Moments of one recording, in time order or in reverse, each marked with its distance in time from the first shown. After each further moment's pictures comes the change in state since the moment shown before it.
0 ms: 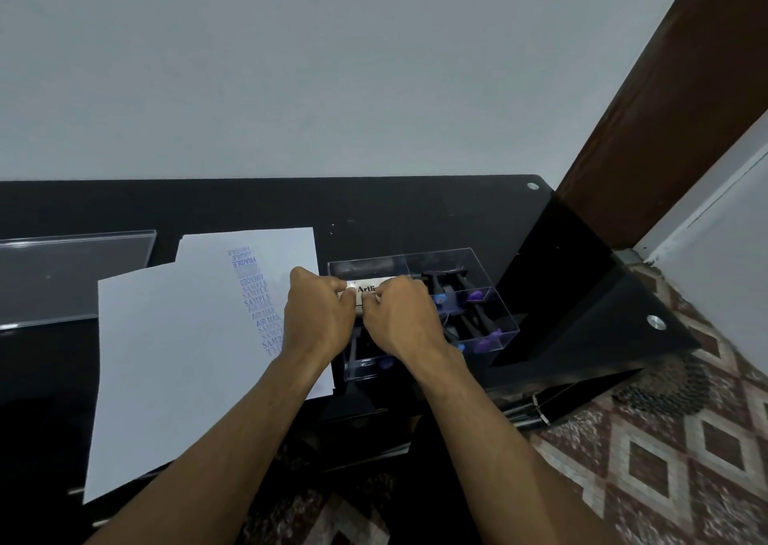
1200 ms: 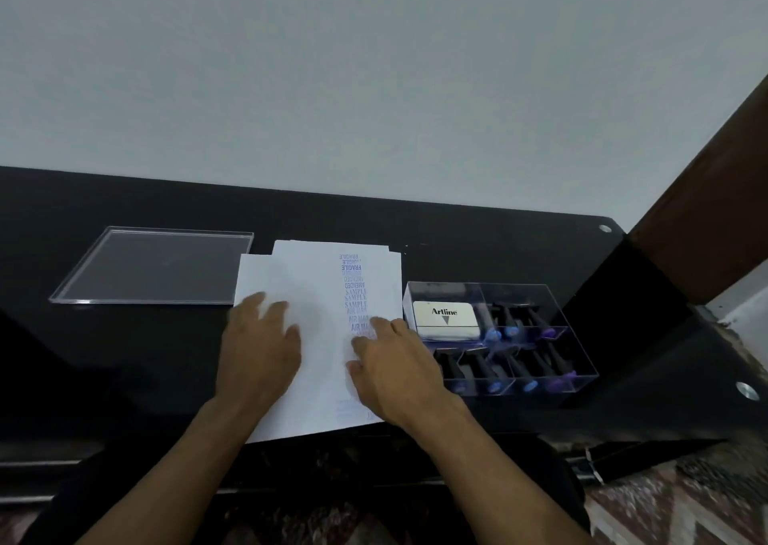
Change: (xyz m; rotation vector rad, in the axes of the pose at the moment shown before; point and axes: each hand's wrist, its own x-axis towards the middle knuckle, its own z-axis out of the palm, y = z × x) left_hand -0.022 -0.117 -0.123 0.422 0.083 -0.014; right_hand -0.047 -0.068 0.049 -0.421 -0.246 -0.527
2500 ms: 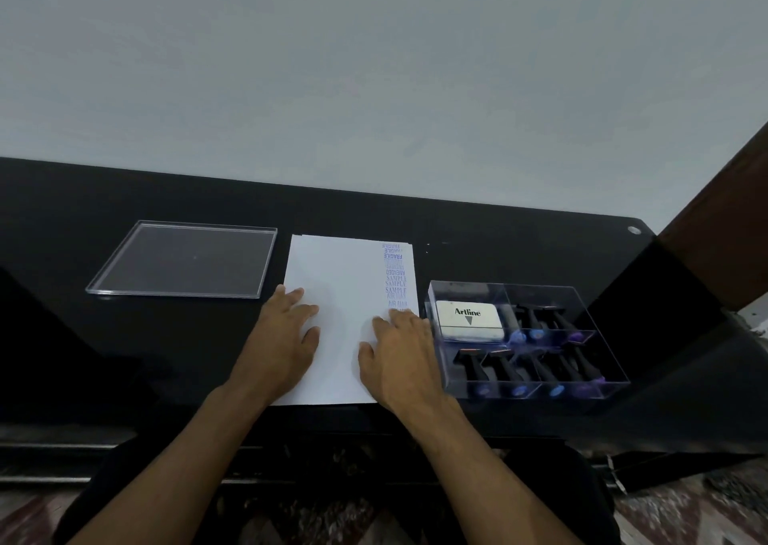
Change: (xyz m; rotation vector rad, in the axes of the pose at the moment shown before) left_hand 0.009 -0.020 -0.003 -0.149 -0.134 0.105; right_hand 0.023 -0.019 0.022 0.196 0.113 0.209
